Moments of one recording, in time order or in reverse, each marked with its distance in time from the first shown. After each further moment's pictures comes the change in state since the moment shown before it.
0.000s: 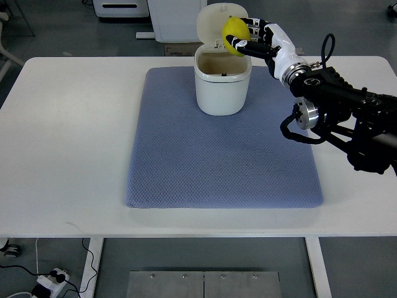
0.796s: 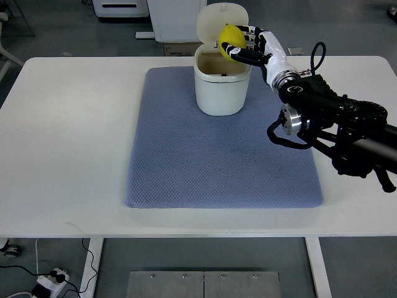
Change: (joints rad) left arm -0.001 0.000 0.000 0.000 0.000 0.000 0.000; right arm -0.011 0.090 -0.014 -0.089 -0.012 -0.050 0.007
